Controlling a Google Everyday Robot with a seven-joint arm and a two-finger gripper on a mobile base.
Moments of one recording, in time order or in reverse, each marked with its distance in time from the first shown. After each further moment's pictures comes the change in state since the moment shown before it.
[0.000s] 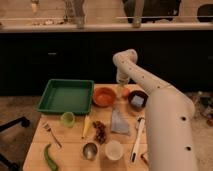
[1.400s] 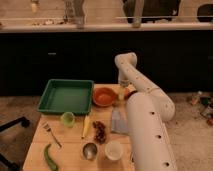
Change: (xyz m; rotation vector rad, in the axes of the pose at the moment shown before) arm 0.016 -0.013 0.046 -0.118 0.061 0.011
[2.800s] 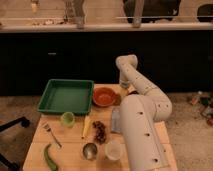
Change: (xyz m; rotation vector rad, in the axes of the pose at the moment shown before) arm 0.006 0.000 0.020 -0.059 0.016 -0.063
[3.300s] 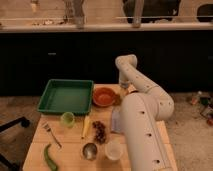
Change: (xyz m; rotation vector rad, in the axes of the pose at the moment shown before) arm -0.002 0.003 -0.006 0.021 -0.011 -0.015
